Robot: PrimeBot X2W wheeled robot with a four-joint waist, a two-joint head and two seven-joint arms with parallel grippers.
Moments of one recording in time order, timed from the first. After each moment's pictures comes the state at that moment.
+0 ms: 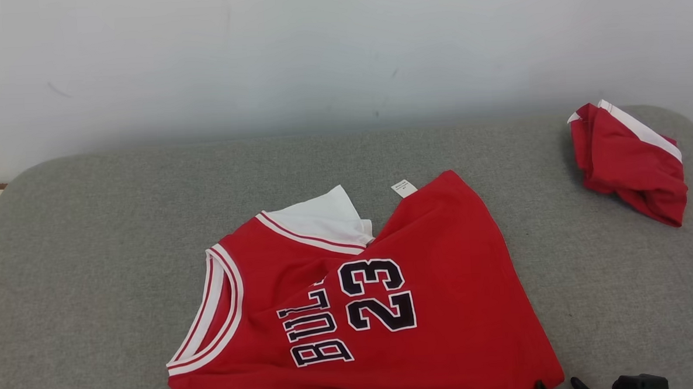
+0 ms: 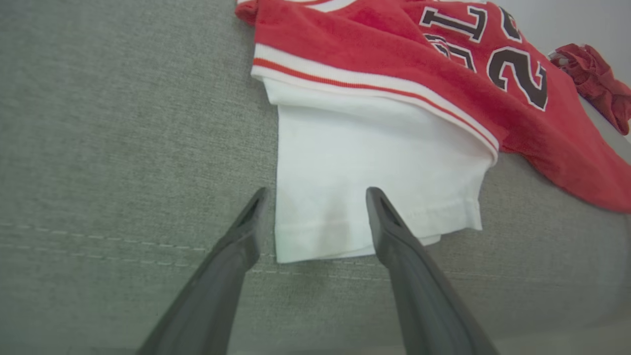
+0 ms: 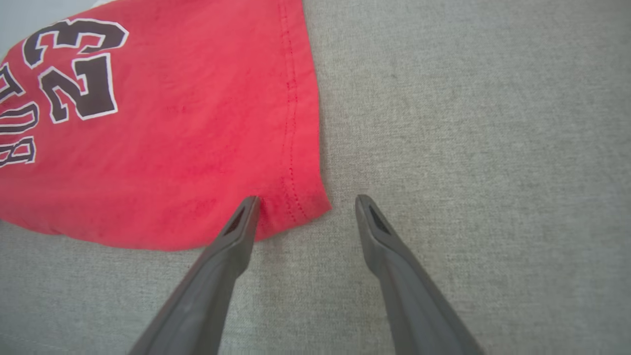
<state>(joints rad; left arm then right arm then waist) 0.14 0.06 -0.09 0.34 -0.33 -0.13 -0.26 0.00 -0.35 0.41 0.37 0.53 0.13 -0.08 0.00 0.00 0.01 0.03</state>
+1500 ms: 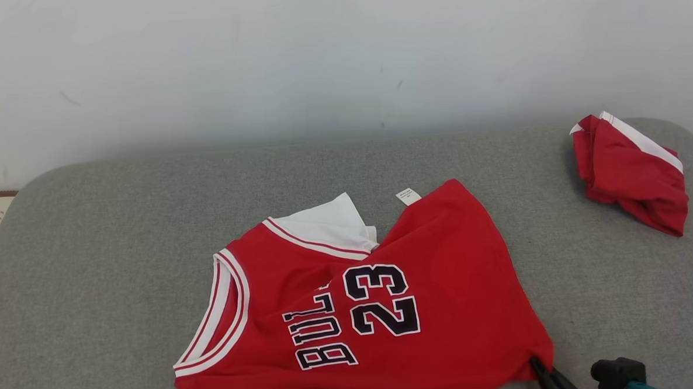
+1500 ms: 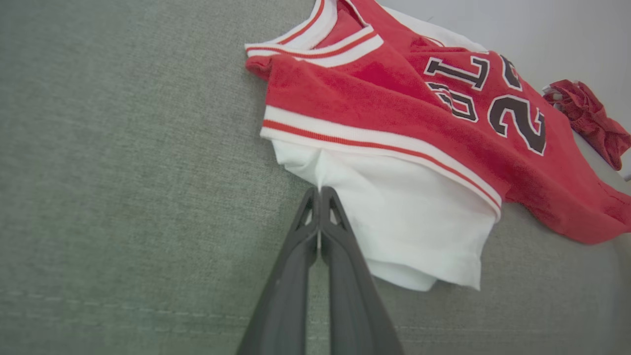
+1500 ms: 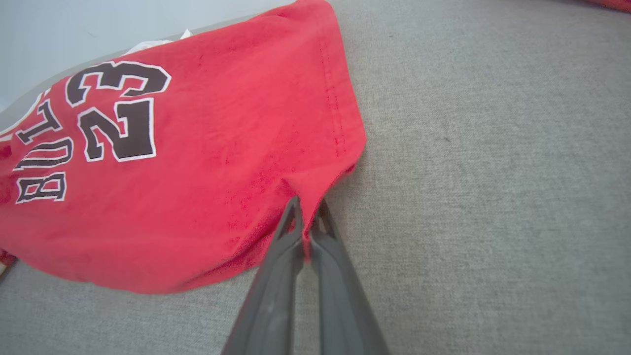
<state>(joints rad) 0.04 0.08 -0.13 0.42 -0.42 -0.13 -0.26 -0.14 -0.30 0.51 0.56 0.54 0.13 -0.23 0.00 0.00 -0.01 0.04</state>
